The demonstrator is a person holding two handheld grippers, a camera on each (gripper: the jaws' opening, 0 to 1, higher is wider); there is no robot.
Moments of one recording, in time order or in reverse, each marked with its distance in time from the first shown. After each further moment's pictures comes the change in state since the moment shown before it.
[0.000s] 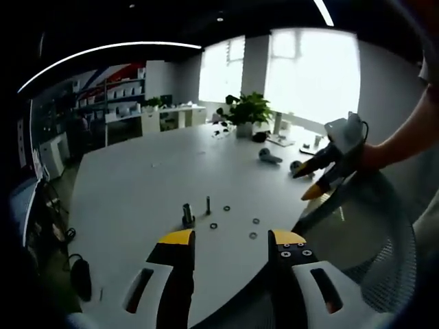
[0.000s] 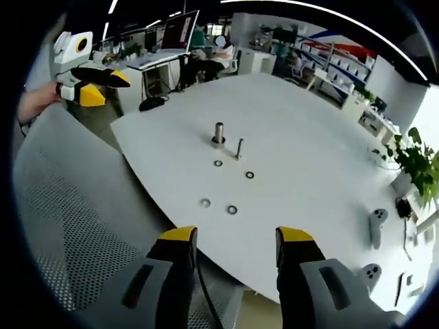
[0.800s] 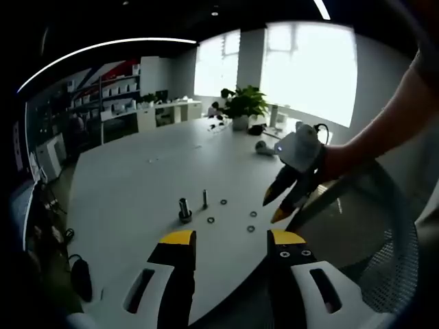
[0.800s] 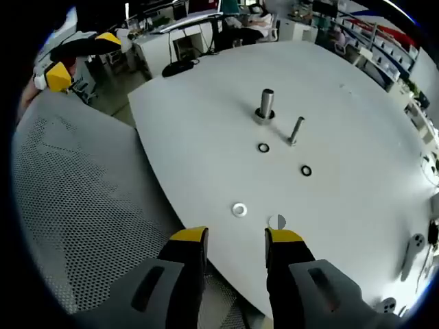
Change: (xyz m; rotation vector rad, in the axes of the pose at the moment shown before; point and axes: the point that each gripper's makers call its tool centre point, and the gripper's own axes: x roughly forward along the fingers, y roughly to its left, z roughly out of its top) left arm 0.003 -0.004 -0.008 0.026 0.046 -0.018; right arm 0.099 0.048 -0.010 -0.124 0.254 0.239
